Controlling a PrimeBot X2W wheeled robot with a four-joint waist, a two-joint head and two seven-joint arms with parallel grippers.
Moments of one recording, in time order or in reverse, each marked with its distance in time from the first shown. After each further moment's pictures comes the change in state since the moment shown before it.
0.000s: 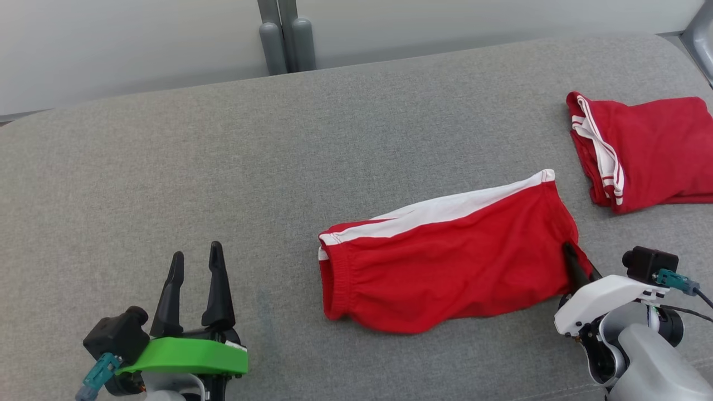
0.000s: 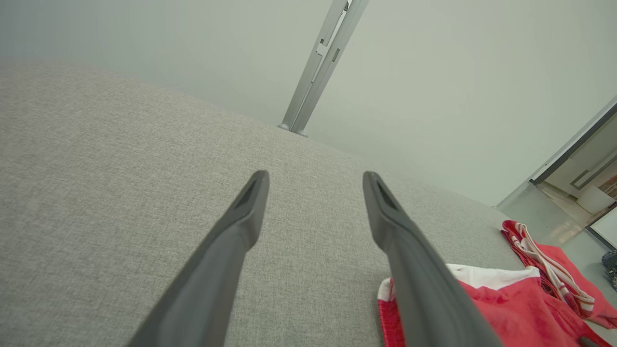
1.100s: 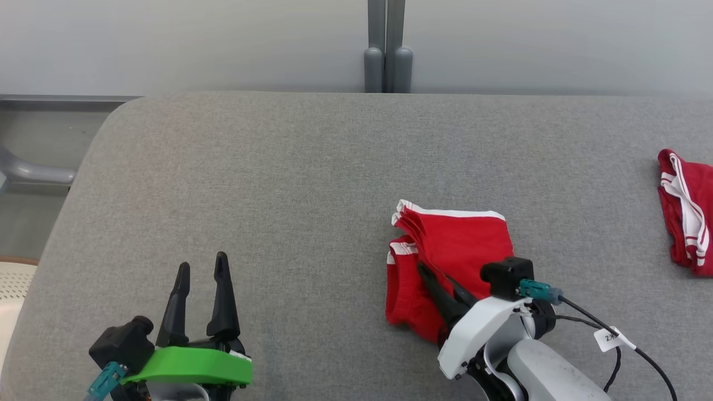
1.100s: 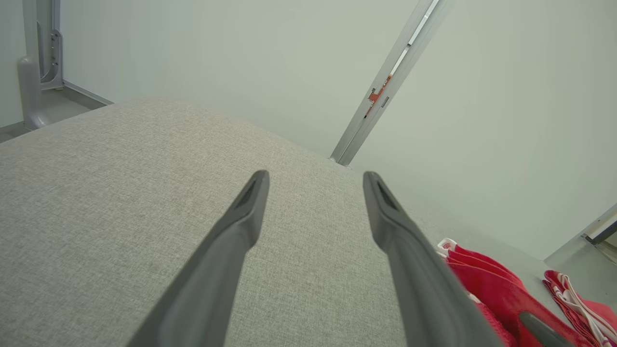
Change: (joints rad) left arm 0.027 0.000 -0.017 -0.003 -0.018 0.005 0.000; right arm 0.056 0.139 0.274 -0.300 -0.131 -0.001 0.098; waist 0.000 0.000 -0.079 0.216
